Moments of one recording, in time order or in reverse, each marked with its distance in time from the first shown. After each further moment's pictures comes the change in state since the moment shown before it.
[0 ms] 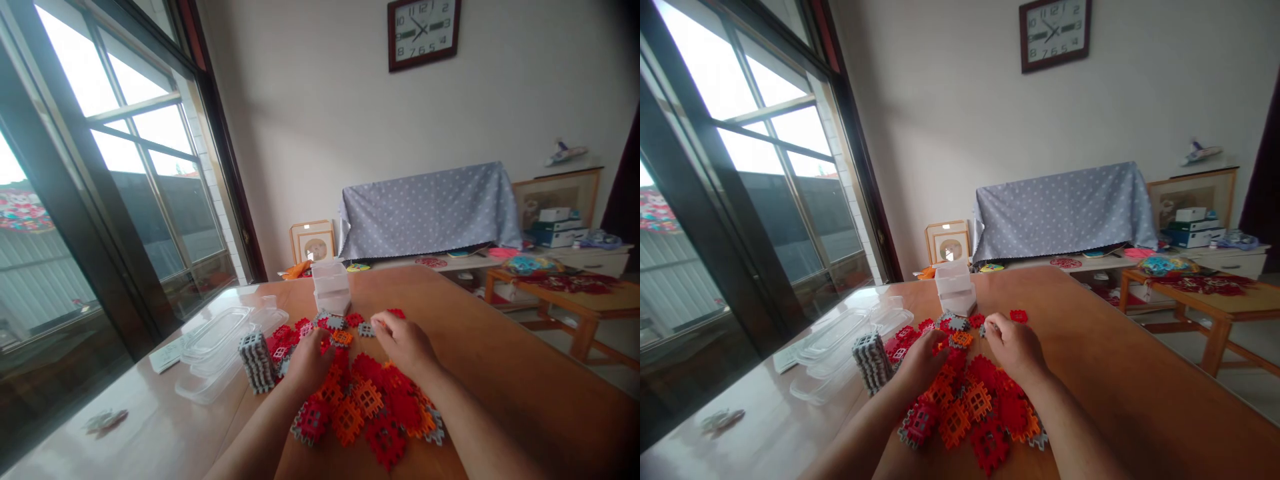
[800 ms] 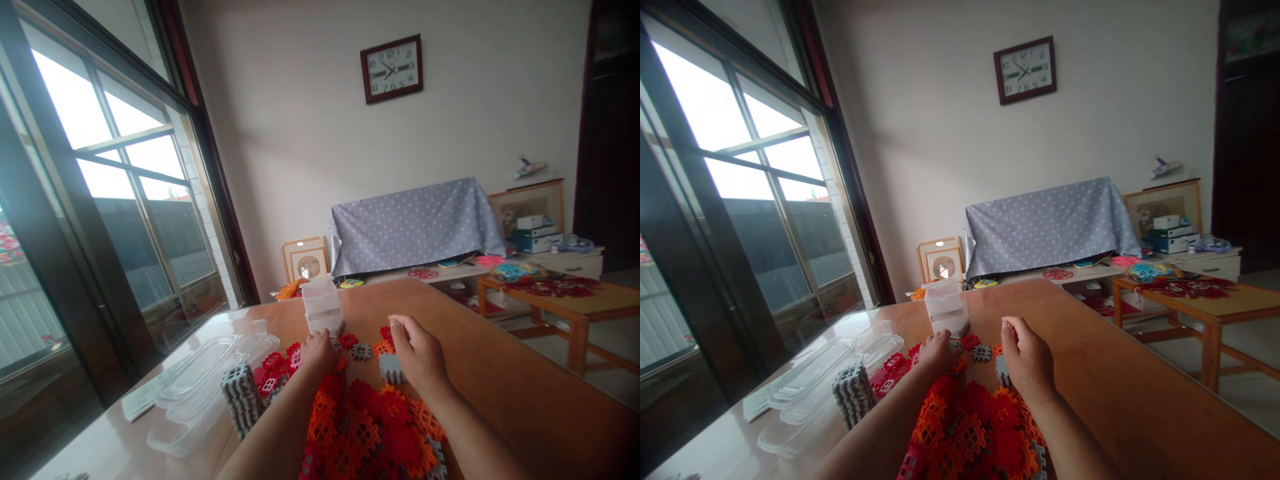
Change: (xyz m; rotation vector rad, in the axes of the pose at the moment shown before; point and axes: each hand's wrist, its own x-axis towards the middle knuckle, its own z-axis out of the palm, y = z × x) left_hand 0.100 0.002 0.051 0.348 -0.146 -0.211; right_hand 0.007 0.022 -0.013 0.170 0.368 0.187
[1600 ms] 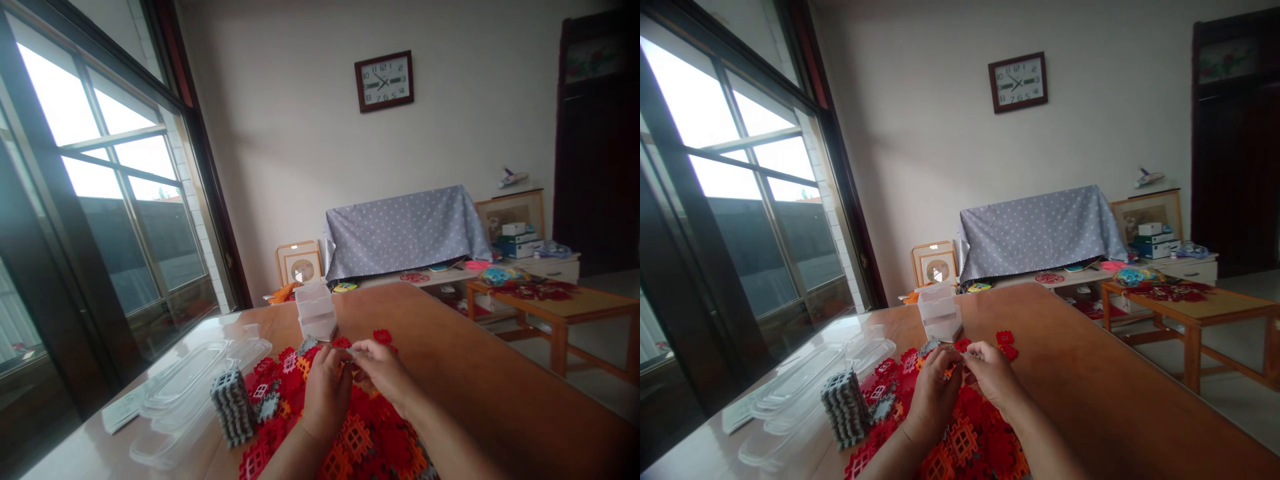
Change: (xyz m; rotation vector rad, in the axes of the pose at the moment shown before) left_hand -0.102 0.035 -0.021 -0.732 0.354 0.478; right_hand -0.021 -0.024 0.031 0.561 -0.563 0.429
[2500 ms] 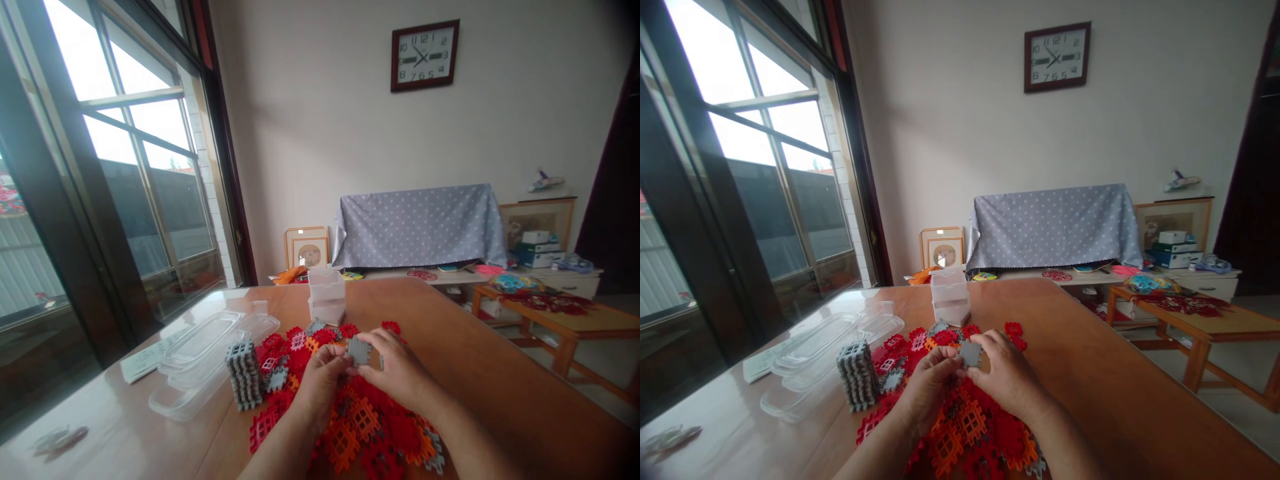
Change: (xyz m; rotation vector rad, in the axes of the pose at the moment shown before) left_hand -0.021 0.001 -0.013 -1.080 0.067 -0.757; right_hand -0.015 -0.012 -0.008 -0.791 -0.033 -0.503
